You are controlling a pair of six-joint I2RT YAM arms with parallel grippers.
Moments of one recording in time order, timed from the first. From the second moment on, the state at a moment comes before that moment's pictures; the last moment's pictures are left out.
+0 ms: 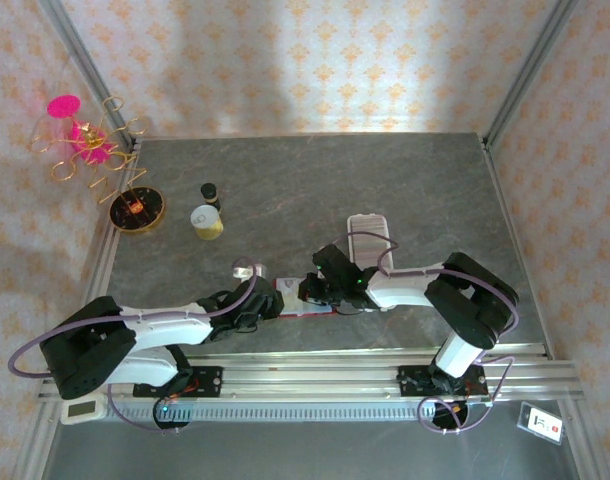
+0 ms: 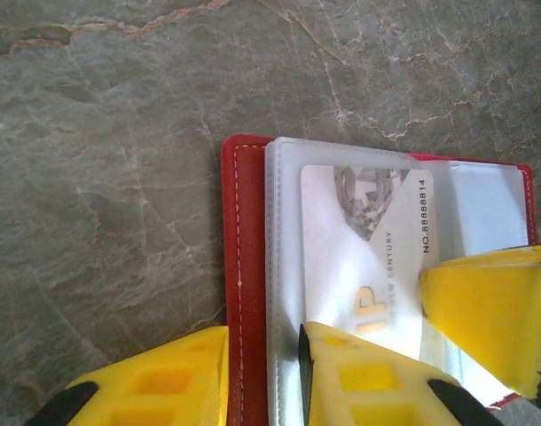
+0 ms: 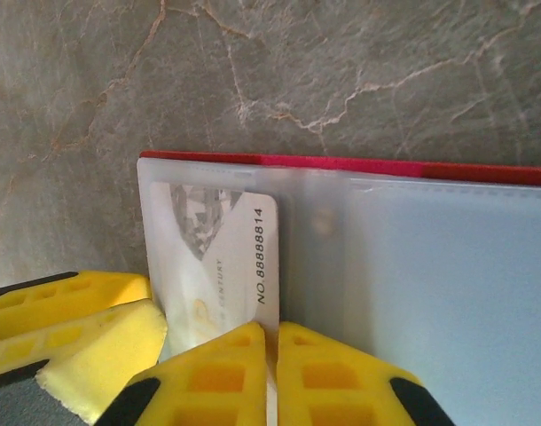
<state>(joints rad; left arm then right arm) -0.85 1.27 0.33 0.09 -0.16 -1.01 0.89 1.66 0.71 0.08 -0.25 0.98</state>
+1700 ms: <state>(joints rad) -0.84 1.22 0.28 0.14 -0.11 -1.04 0.92 1.54 0.72 -0.08 -0.12 0.98</state>
